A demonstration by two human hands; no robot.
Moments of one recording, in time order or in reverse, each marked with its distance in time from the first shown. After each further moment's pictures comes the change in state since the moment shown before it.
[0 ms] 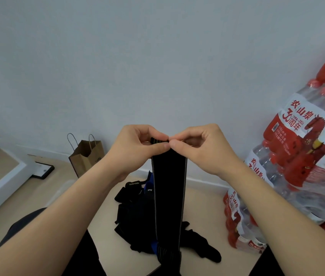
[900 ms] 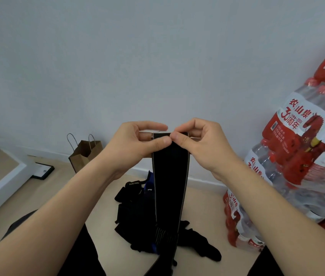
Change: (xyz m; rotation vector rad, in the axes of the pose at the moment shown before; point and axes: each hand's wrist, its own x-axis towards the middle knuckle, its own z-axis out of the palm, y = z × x) left_hand -0.003 0.008 -0.005 -0.080 -0.101 0.000; right_hand 0.000 -0.007 0.009 0.190 0.131 0.140
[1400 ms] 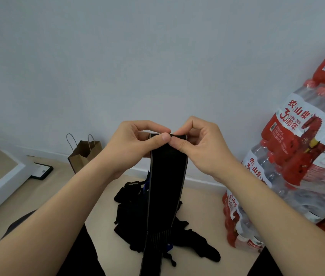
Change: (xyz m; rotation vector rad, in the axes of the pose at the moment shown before) left_hand 0.000 0.002 -0.002 -0.001 0.001 0.035; right_hand -0.004 -0.001 0.001 -0.067 -0.061 -0.132
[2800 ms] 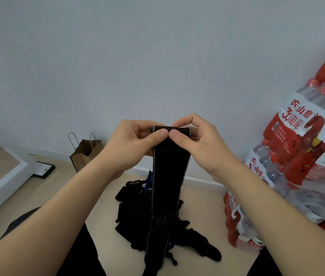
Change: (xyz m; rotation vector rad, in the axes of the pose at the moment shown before) left_hand -0.005 -0.003 -0.001 0.011 -0.033 0.089; right_hand 0.000 -0.009 0.006 0.161 -0.049 0.161
